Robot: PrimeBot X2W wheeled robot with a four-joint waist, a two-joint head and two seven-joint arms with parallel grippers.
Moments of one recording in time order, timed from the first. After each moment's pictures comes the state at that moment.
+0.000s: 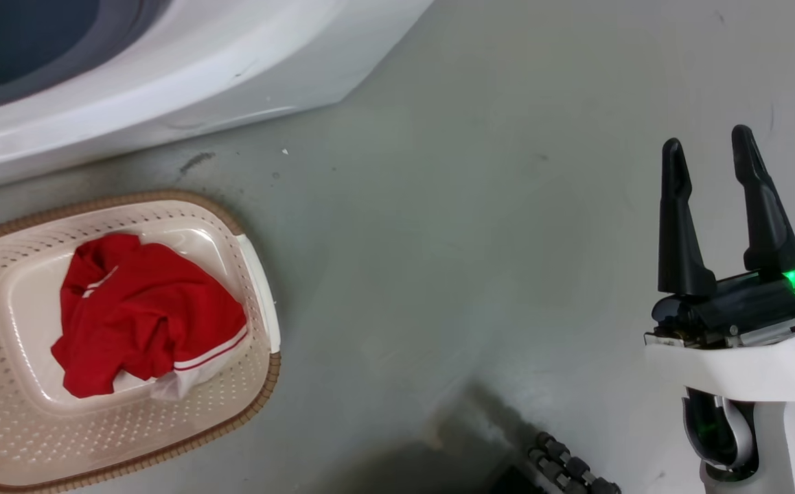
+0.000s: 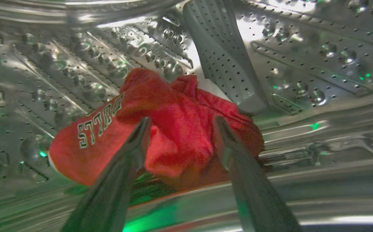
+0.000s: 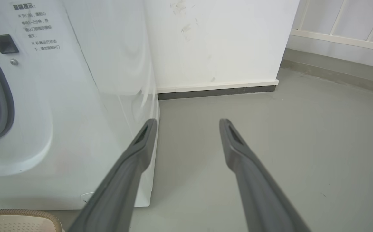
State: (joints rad) left arm -1.48 0.62 -0.30 0.89 -0.23 -0.13 0.61; right arm -0.23 -0.05 0.08 -0.21 0.23 0.13 -0.26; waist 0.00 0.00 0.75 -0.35
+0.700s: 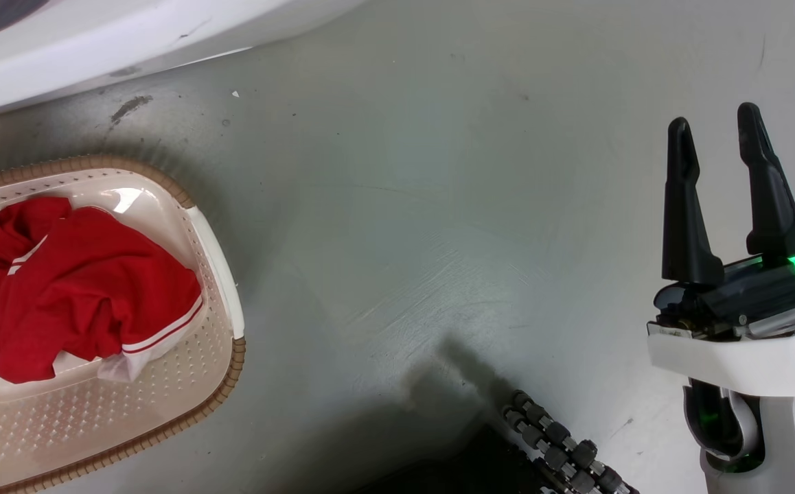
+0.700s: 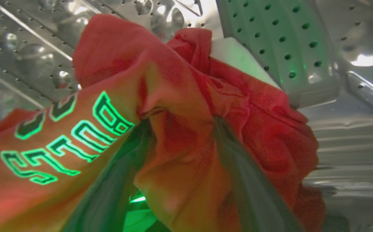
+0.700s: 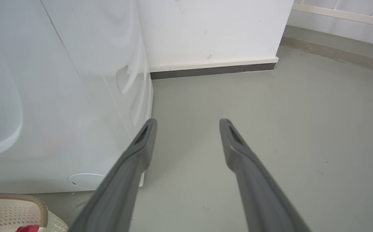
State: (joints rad) left arm -1.65 0.70 -0.38 0.86 -0.23 -0.12 0.88; right arm -0.26 -0.05 0.09 -0.24 0.28 0.13 -0.26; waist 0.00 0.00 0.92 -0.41
